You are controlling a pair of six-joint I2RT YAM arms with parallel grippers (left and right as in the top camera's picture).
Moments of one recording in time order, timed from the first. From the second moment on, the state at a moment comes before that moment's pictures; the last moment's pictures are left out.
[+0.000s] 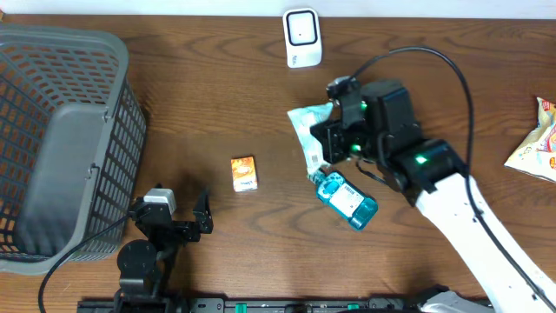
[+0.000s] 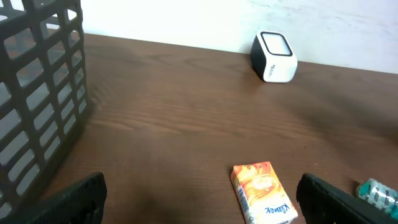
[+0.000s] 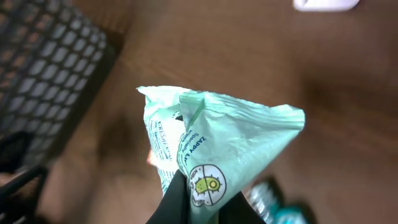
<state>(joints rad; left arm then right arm) -0.06 0.01 0.10 -0.33 0.10 -0.16 0.47 1.36 1.18 -0.57 -0.28 0.25</state>
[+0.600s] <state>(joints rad) -0.06 0.01 0.10 -0.33 0.10 -0.16 0.56 1.55 1.17 -0.13 0.25 -0.09</state>
